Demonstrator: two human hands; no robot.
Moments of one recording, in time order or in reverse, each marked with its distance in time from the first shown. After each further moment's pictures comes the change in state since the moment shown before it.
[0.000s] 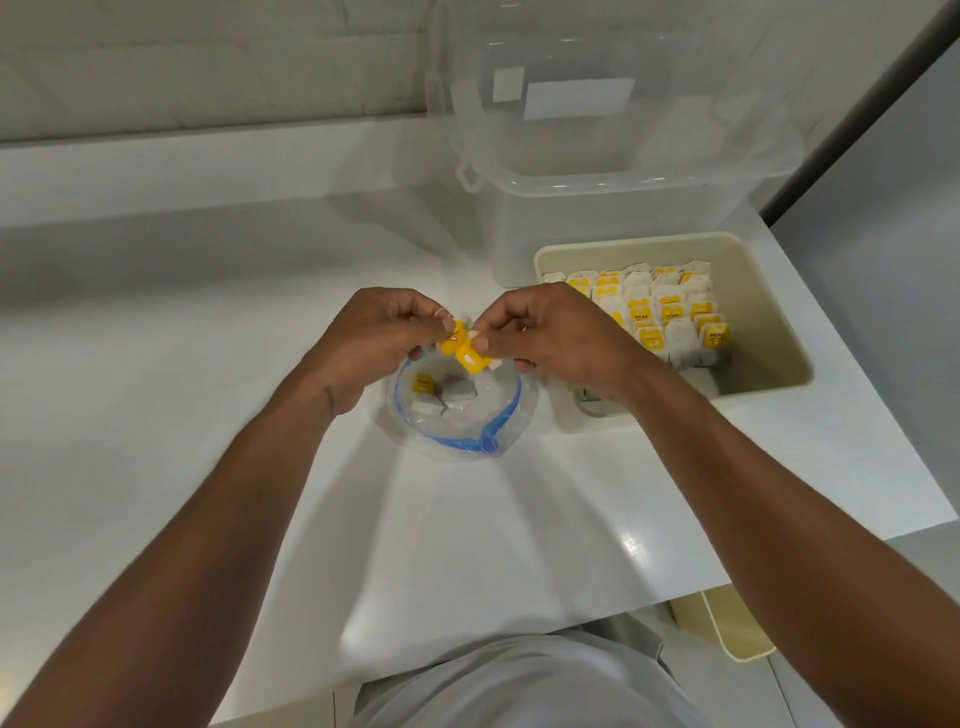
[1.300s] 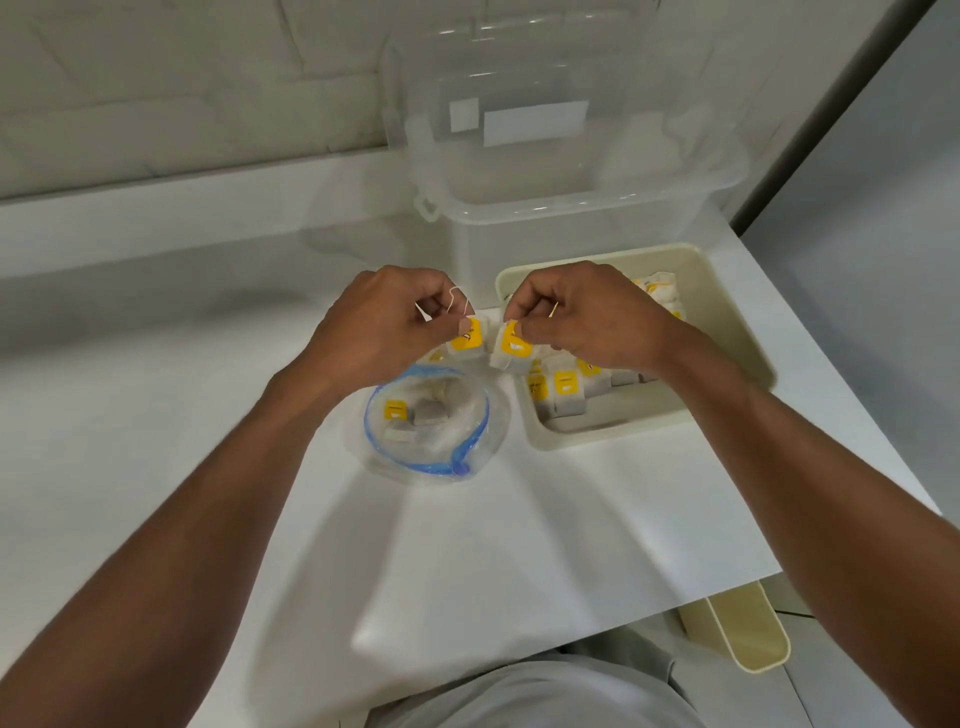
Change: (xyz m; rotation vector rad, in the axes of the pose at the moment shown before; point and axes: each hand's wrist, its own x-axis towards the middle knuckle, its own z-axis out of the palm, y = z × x) left_hand 0.016 0.048 0.021 0.542 0.056 0.367; right_hand -0.010 0.006 -0.069 -0.329 0.092 -0.070
